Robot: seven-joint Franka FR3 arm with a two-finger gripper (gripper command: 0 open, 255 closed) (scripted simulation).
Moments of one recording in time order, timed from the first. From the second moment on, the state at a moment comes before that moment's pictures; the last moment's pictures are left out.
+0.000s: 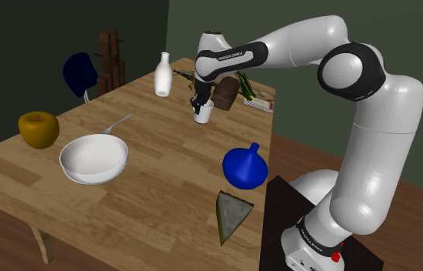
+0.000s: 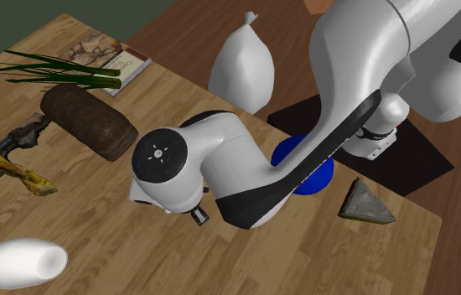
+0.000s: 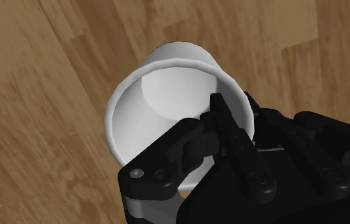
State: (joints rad) arm 0.01 0.39 0.03 -1.72 -0.09 2.12 -0.17
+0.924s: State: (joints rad) arm 0.01 0.33 0.04 -1.61 -0.08 1.96 -0.18
